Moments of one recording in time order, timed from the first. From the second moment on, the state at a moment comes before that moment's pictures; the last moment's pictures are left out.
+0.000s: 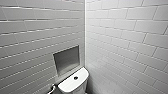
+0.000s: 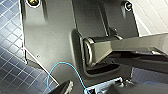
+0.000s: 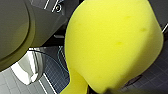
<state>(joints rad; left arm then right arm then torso) 1.44 2.91 -2.51 -0.20 0.03 0.28 -1.60 2.71 -2.14 -0.05 0.09 0.07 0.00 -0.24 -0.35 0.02</state>
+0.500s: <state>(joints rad) 1.45 2.91 -2.49 -0.20 0.03 0.28 -1.60 2.69 -2.11 -0.05 0.09 0.07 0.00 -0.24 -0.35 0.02</state>
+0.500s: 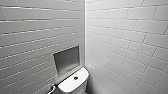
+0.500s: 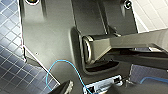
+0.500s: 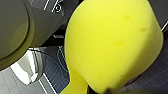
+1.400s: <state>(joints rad) 1.42 2.65 -2.09 -0.20 0.01 0.28 -1.60 2.46 -1.80 -0.05 0.11 0.07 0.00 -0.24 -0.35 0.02</state>
